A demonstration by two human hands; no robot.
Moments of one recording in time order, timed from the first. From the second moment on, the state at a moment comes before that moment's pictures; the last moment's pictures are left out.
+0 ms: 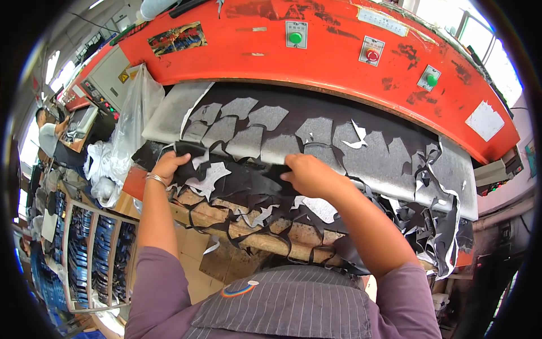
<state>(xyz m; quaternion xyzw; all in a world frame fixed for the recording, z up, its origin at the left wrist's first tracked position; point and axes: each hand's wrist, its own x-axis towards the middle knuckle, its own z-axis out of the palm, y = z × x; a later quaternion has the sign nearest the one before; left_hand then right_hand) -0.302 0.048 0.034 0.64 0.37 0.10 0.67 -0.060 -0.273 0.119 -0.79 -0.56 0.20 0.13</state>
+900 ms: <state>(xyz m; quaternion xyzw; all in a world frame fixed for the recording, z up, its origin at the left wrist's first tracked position) -0.332 0.033 0.020 0.59 0.28 0.33 0.68 -0.035 -0.348 0.074 -0.78 -0.40 0.13 0.47</state>
